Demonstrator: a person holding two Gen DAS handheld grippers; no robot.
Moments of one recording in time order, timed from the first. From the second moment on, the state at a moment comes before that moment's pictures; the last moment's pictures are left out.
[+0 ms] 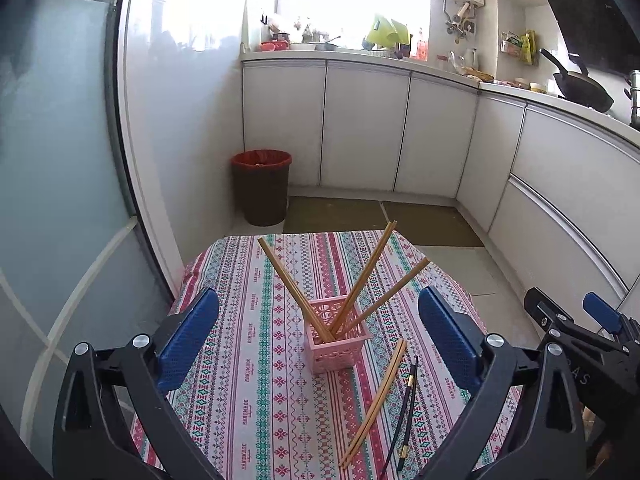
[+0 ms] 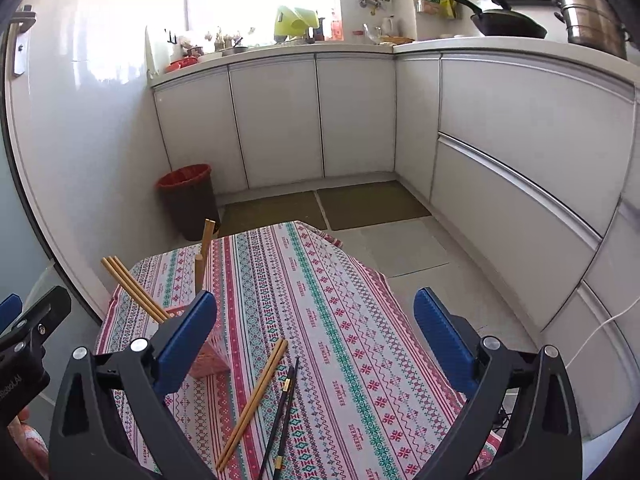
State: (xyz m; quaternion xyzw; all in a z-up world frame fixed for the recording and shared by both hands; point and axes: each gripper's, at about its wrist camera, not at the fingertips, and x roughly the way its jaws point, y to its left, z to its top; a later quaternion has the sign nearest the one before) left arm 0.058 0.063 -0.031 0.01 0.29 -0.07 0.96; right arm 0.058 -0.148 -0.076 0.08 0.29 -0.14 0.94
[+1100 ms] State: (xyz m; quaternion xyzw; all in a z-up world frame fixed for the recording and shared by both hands) left arm 0.161 -0.113 -0.220 0.10 0.62 -0.23 0.75; right arm 0.040 -0.326 -0.270 0.42 0.47 -0.13 0.77
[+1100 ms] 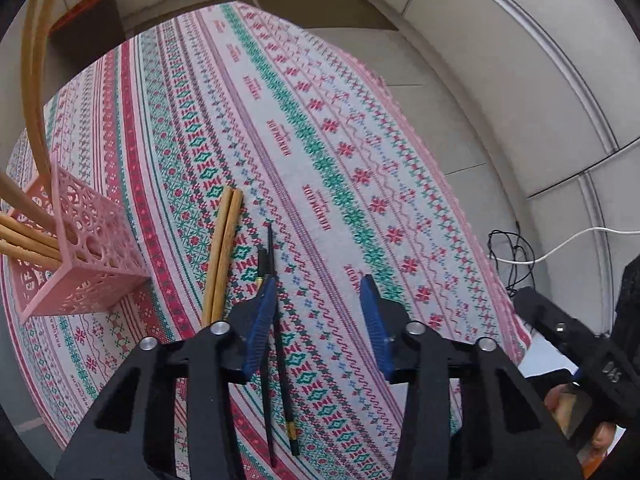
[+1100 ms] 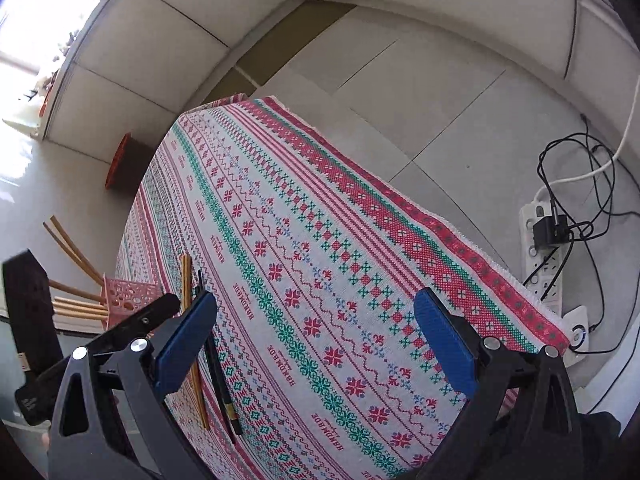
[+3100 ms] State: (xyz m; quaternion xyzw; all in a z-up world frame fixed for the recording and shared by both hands) left arm 0.066 0.047 -0.101 0.03 0.44 -0.23 0.87; right arm 0.195 -0.174 -0.291 0.23 0.57 -0.11 0.78
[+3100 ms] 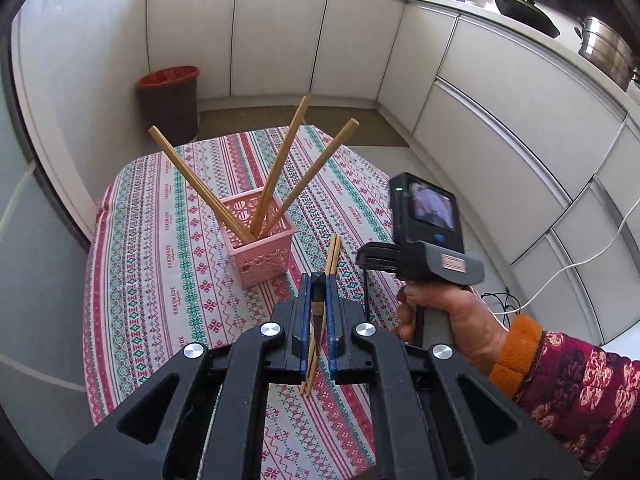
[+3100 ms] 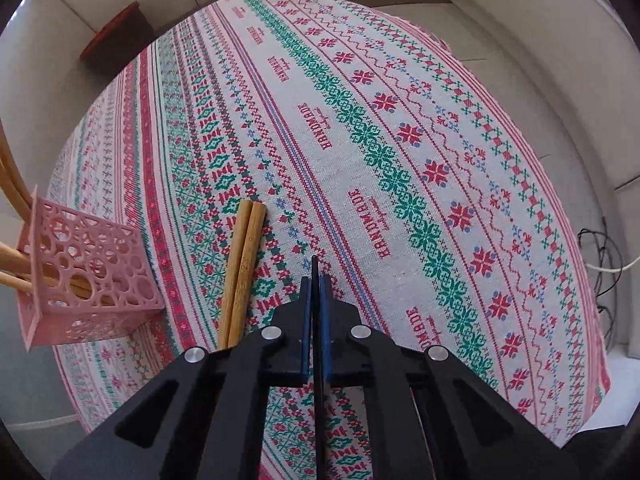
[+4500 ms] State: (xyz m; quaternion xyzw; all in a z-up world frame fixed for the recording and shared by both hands) left arm 0.123 0.074 -0.007 -0.01 0.32 -0.12 0.94; right arm 0.137 -0.130 -0.011 0.18 0.31 0.06 0.93
